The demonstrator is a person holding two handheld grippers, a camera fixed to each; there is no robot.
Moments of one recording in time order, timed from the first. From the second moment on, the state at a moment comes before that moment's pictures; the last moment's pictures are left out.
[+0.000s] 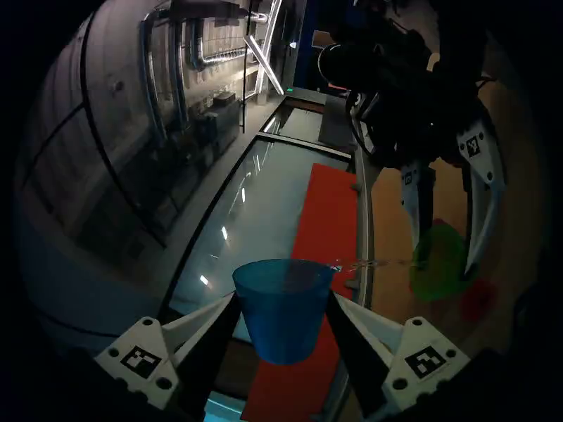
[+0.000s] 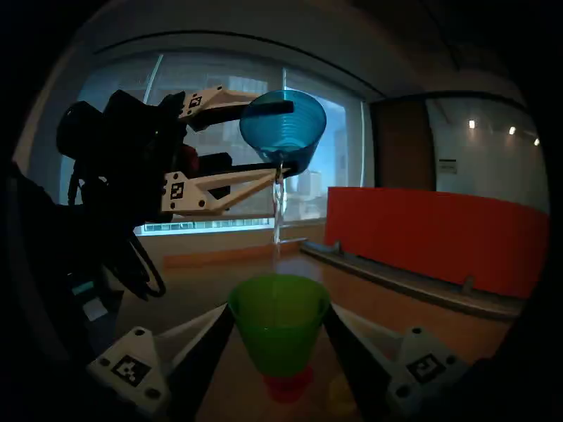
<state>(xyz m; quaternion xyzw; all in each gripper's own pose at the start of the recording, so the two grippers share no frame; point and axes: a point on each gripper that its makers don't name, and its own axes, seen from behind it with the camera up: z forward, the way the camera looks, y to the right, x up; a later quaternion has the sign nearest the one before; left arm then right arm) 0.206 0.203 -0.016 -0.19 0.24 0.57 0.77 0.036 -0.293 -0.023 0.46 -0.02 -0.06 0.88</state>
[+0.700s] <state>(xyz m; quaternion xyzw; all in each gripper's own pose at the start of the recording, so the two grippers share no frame) 0.211 0.209 -0.020 -0.18 0.25 0.59 0.74 0.038 -0.292 -0.024 0.46 -0.02 -0.06 0.88</state>
